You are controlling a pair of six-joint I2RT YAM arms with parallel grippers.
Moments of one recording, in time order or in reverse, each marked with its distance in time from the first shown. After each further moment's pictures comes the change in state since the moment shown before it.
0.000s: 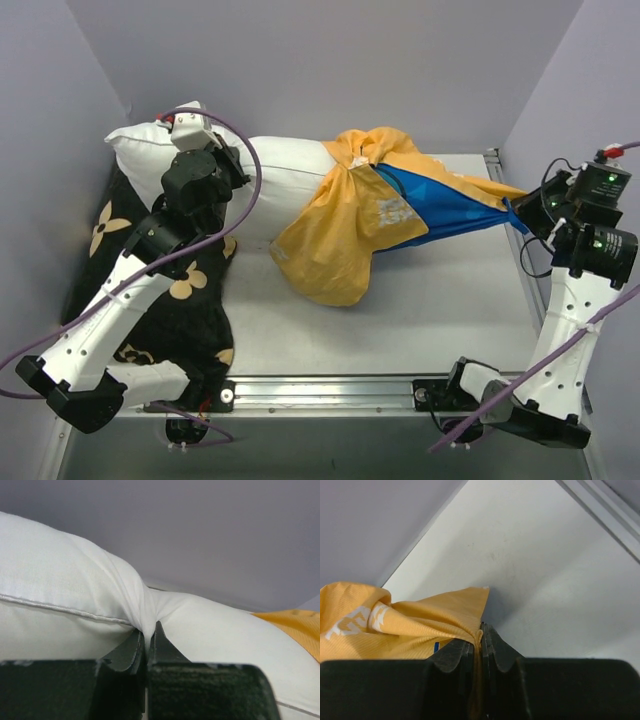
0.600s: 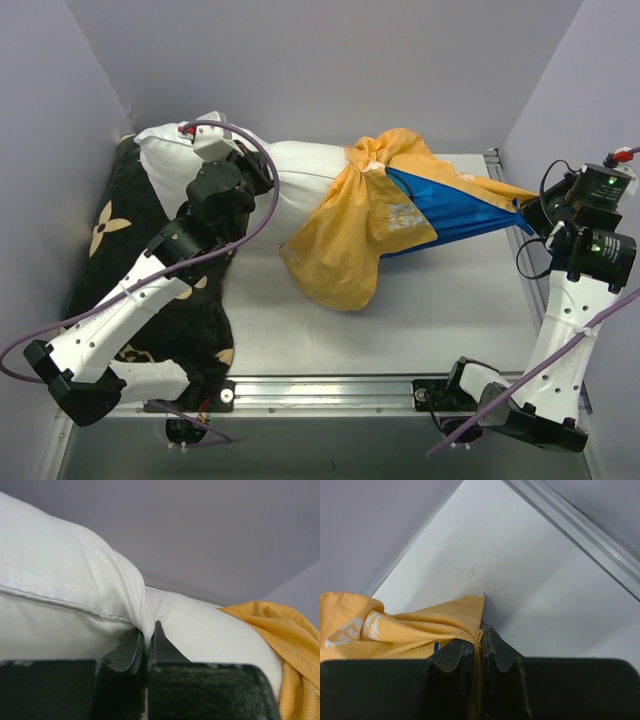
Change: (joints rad) left arm -0.130 0.027 -0.072 0.083 -0.052 -0.143; right arm 0.086 -0.023 -0.018 0.021 0.211 0.000
